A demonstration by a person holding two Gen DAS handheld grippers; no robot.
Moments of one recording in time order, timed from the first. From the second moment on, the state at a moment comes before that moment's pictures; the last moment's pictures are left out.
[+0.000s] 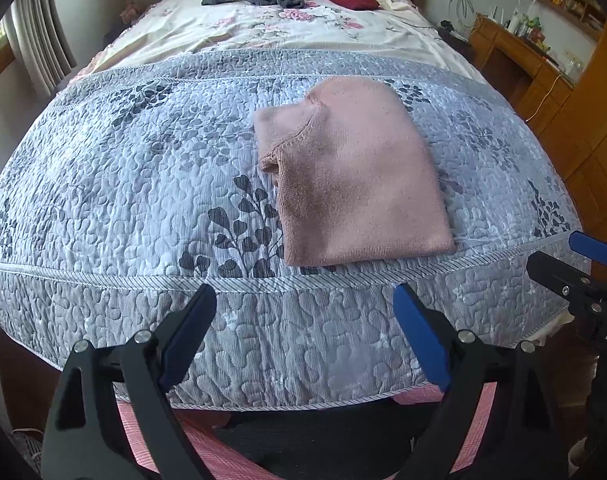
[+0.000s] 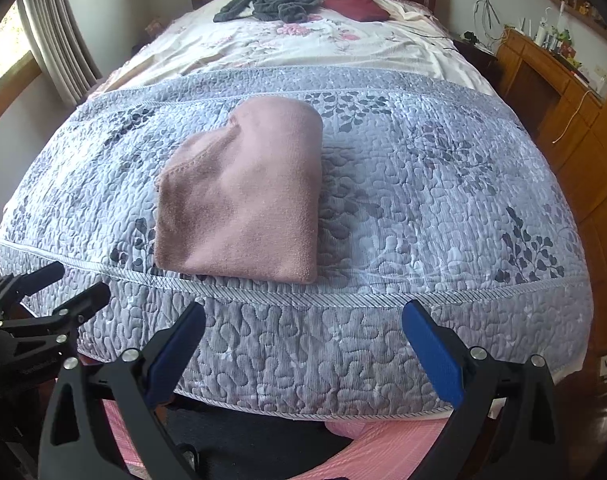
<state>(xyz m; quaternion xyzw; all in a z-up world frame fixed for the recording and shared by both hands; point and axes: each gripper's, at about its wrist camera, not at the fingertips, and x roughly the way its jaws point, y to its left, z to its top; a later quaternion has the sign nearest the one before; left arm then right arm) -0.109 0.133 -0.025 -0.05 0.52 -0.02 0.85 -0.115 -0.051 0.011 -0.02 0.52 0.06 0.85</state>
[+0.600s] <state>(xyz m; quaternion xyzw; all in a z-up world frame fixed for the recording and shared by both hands) -0.107 0.129 -0.028 -0.04 0.53 -0.02 0.85 -0.111 -0.057 0.005 -0.02 0.52 0.04 0.85</state>
